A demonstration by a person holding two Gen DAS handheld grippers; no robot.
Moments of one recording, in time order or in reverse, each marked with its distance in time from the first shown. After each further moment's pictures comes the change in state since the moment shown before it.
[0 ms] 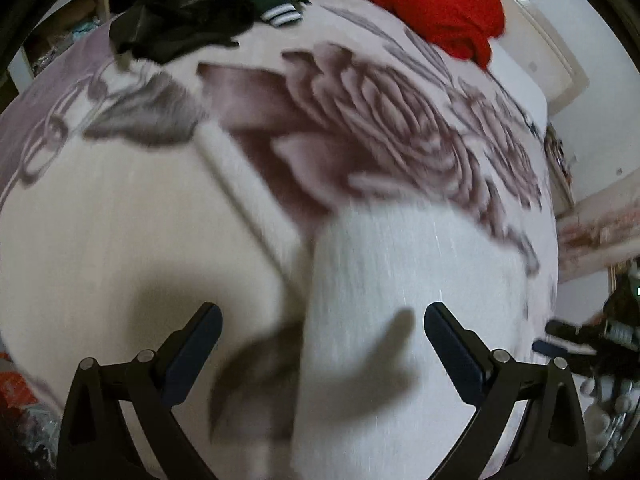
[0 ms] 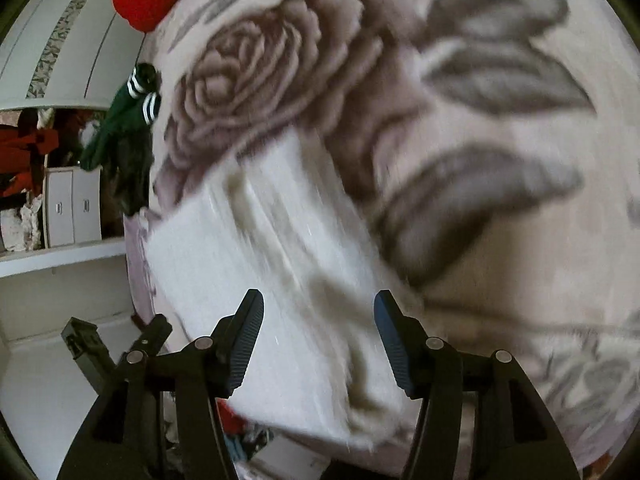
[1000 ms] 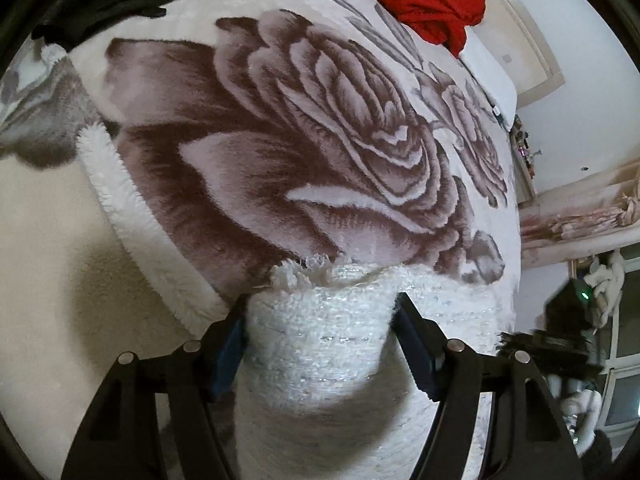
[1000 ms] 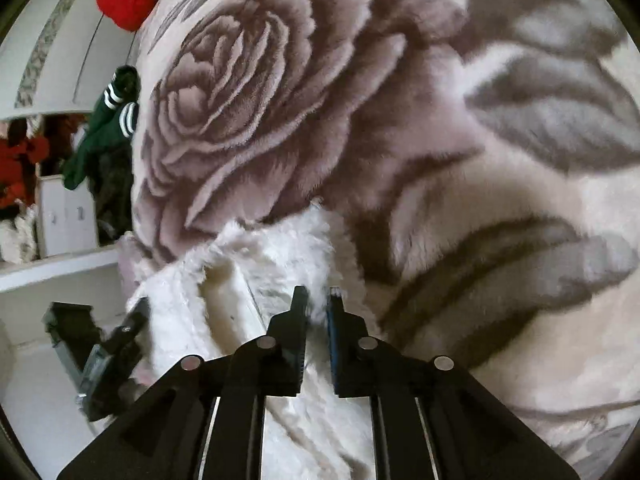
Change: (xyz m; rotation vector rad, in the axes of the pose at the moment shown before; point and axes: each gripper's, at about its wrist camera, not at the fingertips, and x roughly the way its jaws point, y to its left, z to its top) left arm 0.061 -0.021 0.038 0.009 0.116 -0.174; right arm 0.065 -0.003 0.083 0.050 0.056 0.041
